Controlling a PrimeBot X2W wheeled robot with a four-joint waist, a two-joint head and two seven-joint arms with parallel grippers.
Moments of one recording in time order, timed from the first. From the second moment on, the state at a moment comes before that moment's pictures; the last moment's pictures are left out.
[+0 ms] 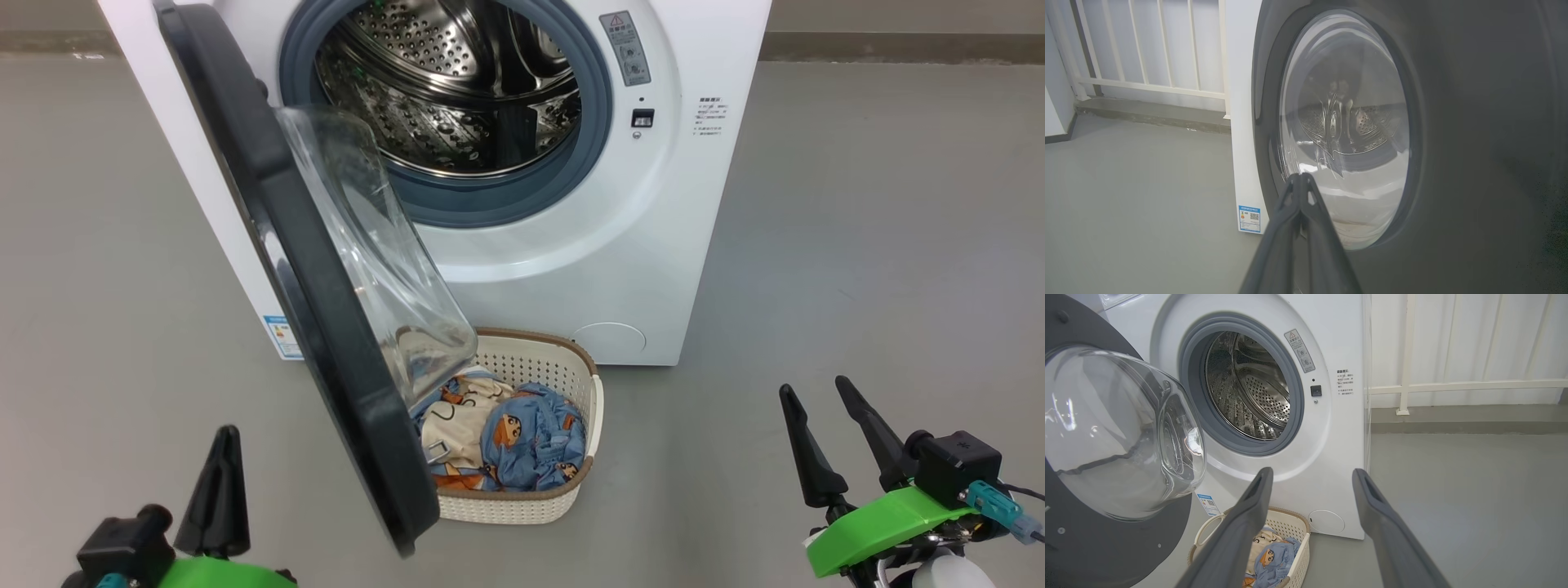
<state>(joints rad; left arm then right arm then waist) -0.03 0.04 0.02 0.16 -0.26 -0.13 -0.26 -0.12 -0.17 0.06 0.27 0.32 0.13 -0.25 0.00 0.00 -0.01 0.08</state>
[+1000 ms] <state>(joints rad) -0.04 0.04 -0.26 -0.34 -0.26 -0.13 -0.25 -0.12 -0.15 0.05 0.27 0.33 0.13 -0.25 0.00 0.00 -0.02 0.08</state>
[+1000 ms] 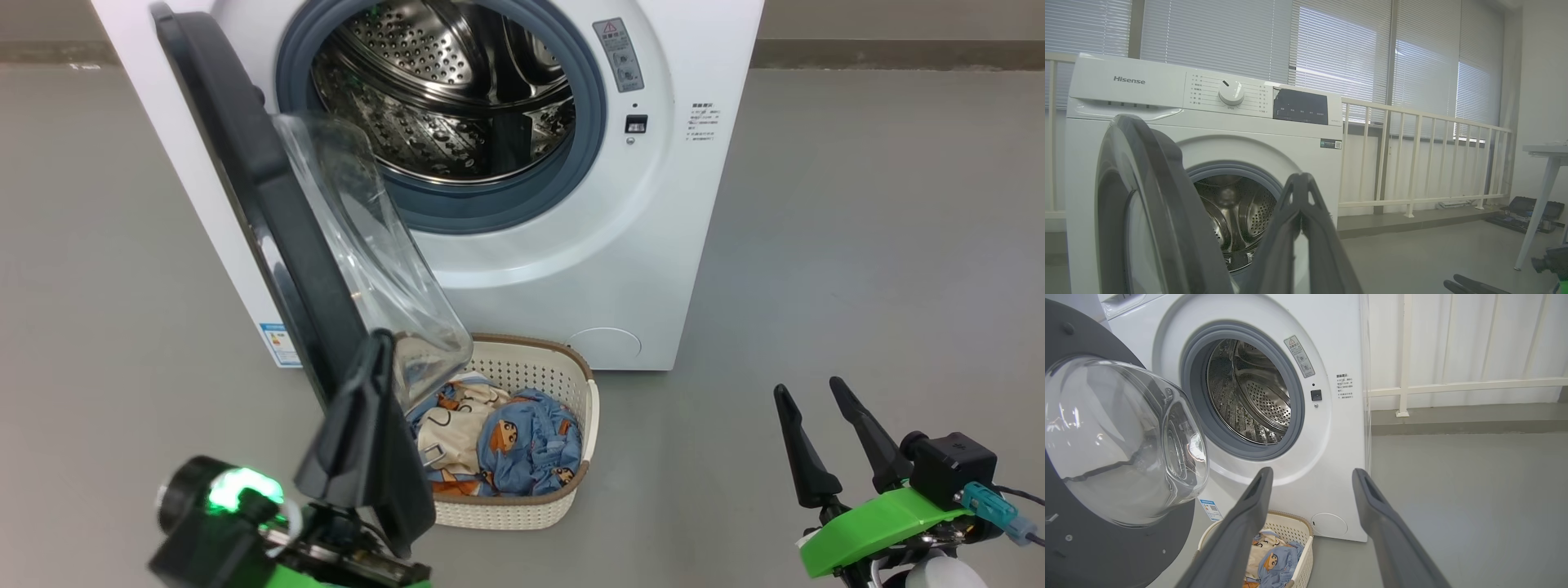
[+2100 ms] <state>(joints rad) -0.05 0.05 -0.33 0.15 -0.39 -0.10 -0.24 -0.12 -0.13 0.06 0.27 0.35 0.13 -0.25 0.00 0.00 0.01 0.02</state>
